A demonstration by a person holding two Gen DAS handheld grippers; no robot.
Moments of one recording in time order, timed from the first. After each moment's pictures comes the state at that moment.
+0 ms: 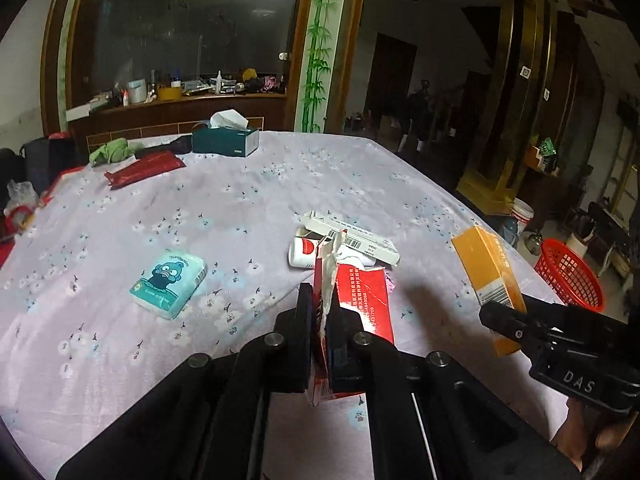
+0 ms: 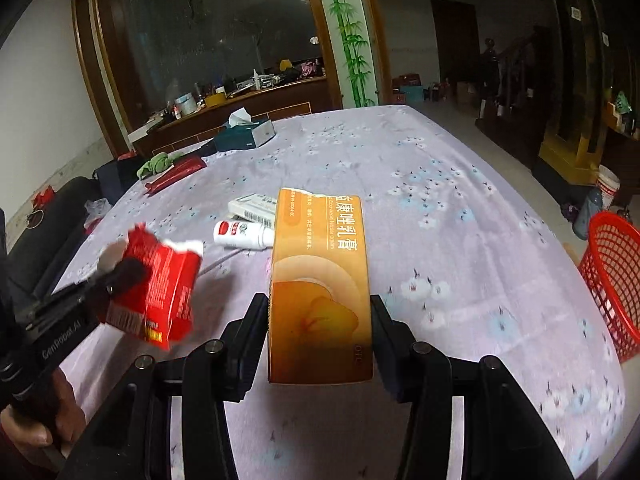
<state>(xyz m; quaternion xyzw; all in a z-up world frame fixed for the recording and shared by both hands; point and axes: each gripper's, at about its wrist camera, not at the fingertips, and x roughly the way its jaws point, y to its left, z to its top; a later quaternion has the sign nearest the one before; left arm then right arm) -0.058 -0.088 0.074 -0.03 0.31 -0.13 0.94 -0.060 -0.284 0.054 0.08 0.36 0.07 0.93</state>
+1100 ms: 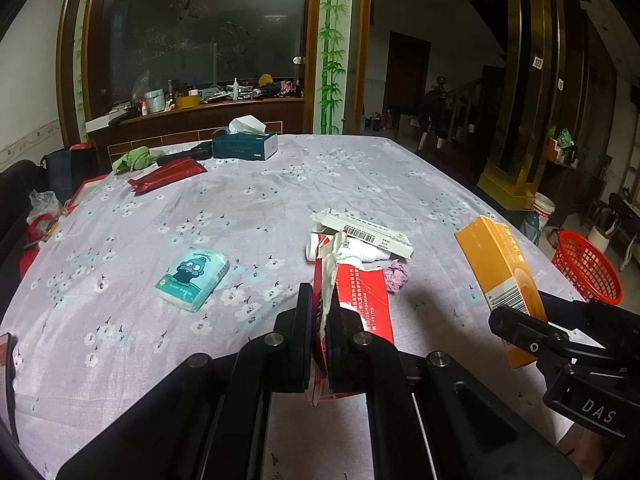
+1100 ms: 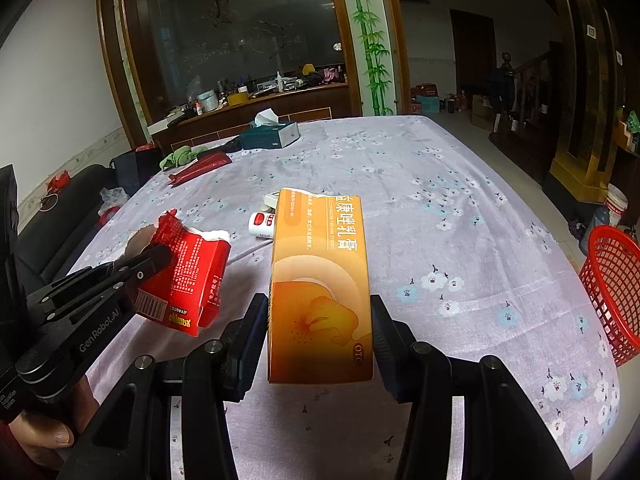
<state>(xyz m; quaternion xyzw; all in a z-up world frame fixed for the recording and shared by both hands) -0.072 -0.092 0.074 0.00 0.30 -0.08 0.95 -0.086 -0.266 0.065 0.06 0.34 0.10 0.93</state>
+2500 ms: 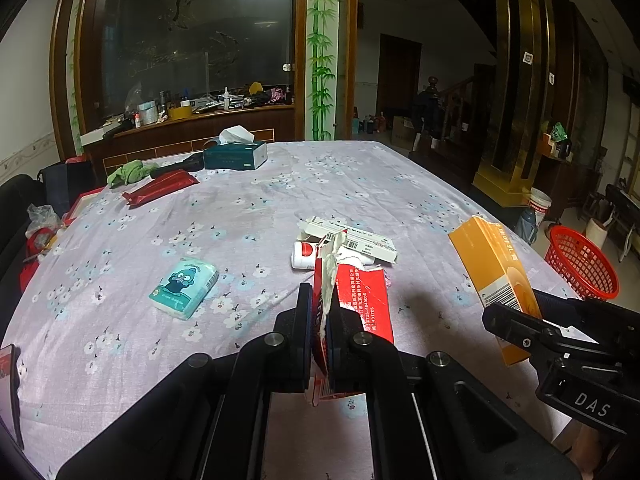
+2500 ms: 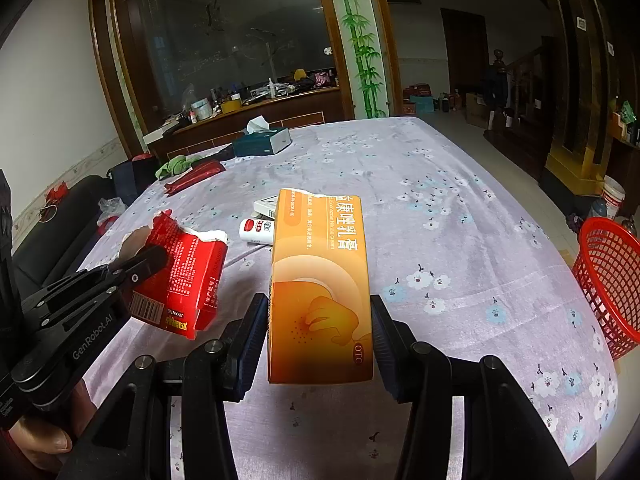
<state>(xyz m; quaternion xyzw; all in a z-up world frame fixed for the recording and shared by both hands) -0.076 -0.105 0.081 0.01 0.29 -0.09 0.95 -0.091 -0.279 0.069 0.07 0.34 0.09 0.93</state>
